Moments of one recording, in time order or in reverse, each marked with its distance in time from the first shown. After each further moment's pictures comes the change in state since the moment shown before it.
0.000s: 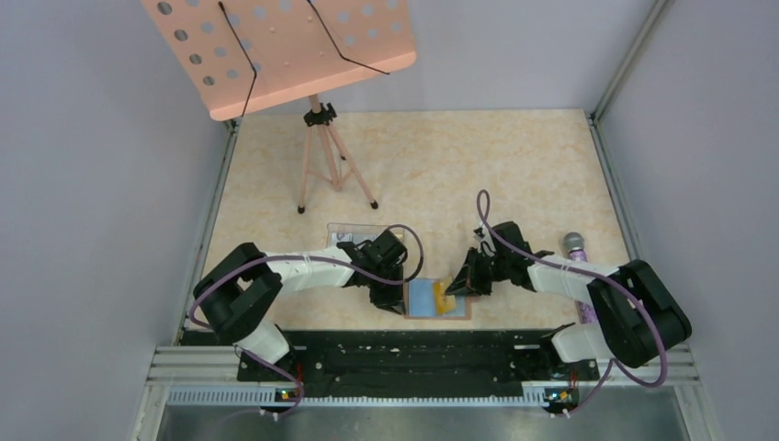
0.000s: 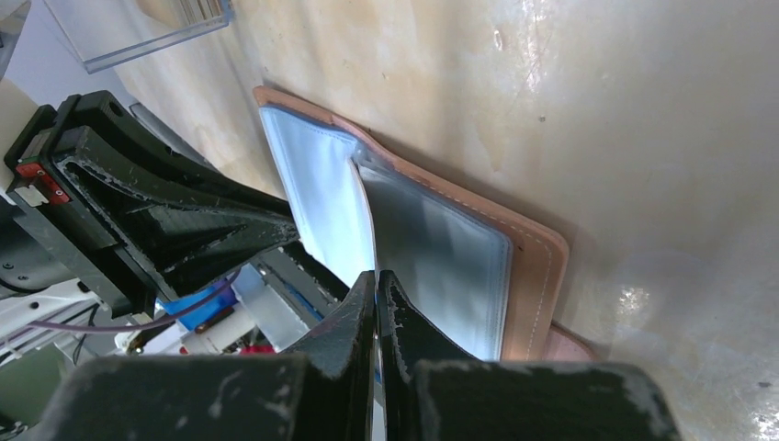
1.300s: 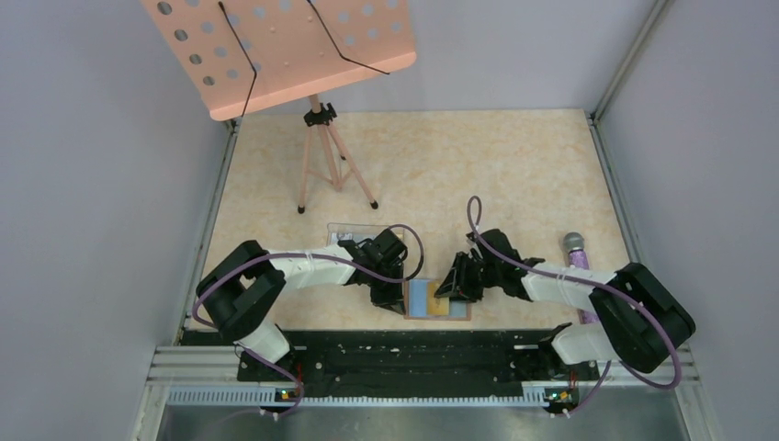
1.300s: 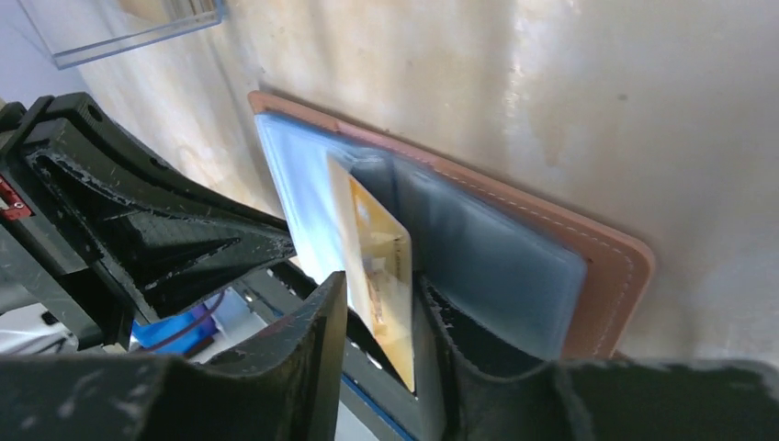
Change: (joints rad) left arm 0.013 0.024 0.012 0.003 0.031 0.000; right arm 0.146 -0.027 -0.072 0.142 0.163 0.138
